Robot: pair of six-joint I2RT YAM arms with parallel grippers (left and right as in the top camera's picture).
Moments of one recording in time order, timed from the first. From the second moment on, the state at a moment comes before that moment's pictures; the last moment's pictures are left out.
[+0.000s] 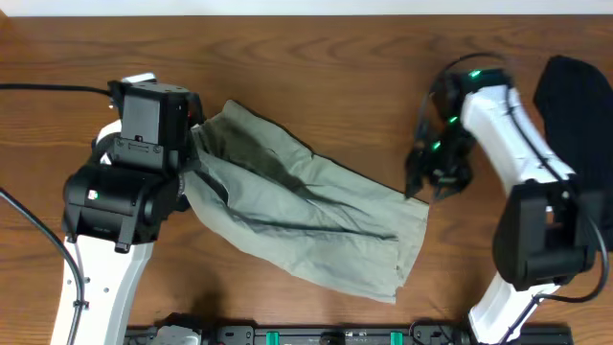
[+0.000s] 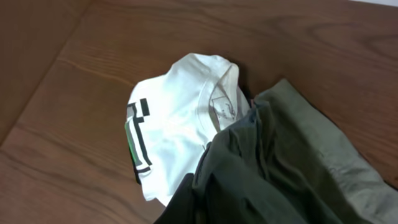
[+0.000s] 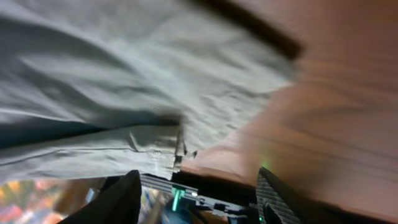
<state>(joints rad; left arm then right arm) -0.23 1.20 1.47 -1.18 -0.47 -0.37 0.18 1.93 1.46 -1.48 -0.26 0.06</state>
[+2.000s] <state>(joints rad) -0.22 1.20 1.78 -1.15 -0.22 -0.30 -0.06 1.27 1.44 -1.13 -0.06 0.36</state>
